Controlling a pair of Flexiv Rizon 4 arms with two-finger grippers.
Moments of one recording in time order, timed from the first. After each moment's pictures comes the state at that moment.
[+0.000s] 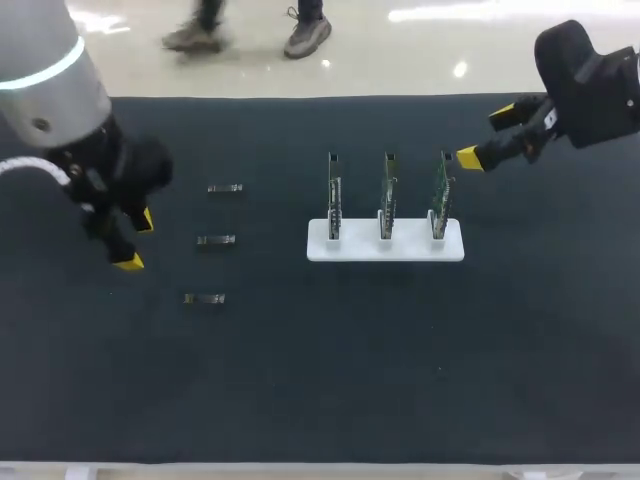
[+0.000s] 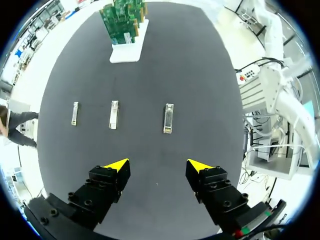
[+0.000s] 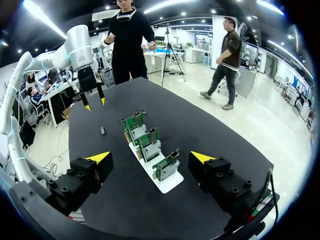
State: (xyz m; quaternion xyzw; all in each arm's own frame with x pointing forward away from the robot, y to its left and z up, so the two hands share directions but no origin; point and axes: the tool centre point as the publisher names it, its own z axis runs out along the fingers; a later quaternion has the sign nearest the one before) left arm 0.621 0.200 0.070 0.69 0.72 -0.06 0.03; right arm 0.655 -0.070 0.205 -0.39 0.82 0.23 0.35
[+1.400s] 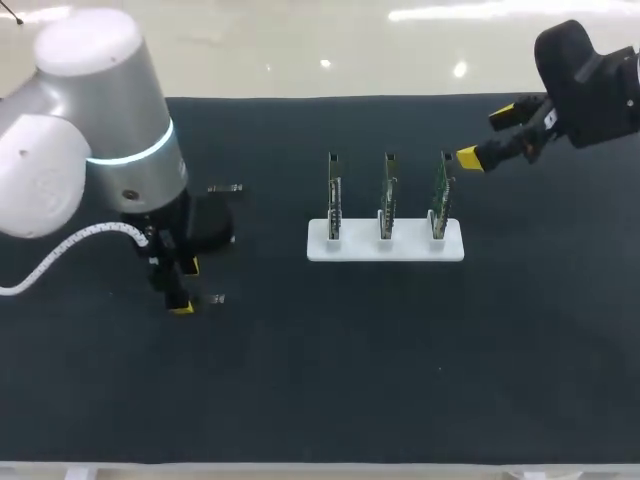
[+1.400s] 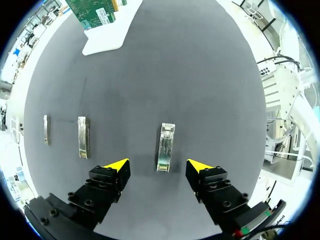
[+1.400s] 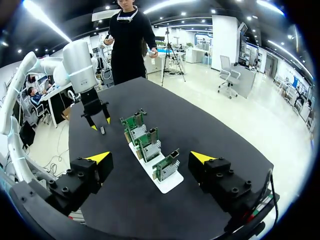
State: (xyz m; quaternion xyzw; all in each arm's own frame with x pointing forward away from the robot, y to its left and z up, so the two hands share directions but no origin) left arm 0.607 0.153 -0.003 0.70 0.72 -0.03 0.01; right arm 0.655 -0.070 0.205 -0.39 0.82 0.23 0.35
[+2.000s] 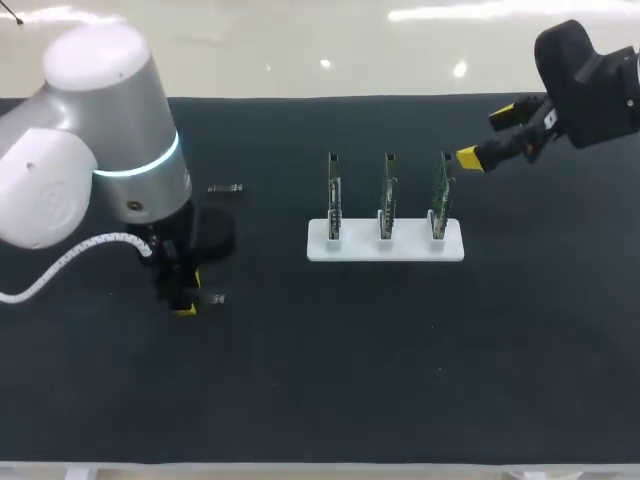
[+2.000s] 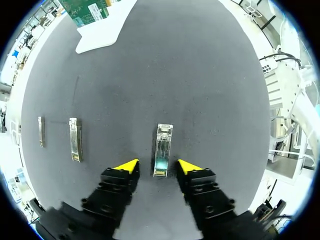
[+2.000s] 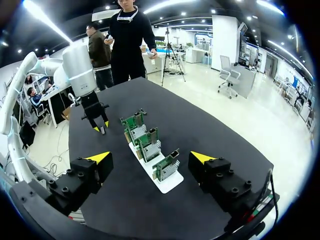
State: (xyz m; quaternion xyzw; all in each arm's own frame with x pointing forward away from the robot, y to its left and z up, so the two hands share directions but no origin) left arm 0.603 0.154 -0.015 0.70 0.71 -0.02 0.01; right arm 0.655 -0.070 0.205 -0.39 0.82 0.23 0.35
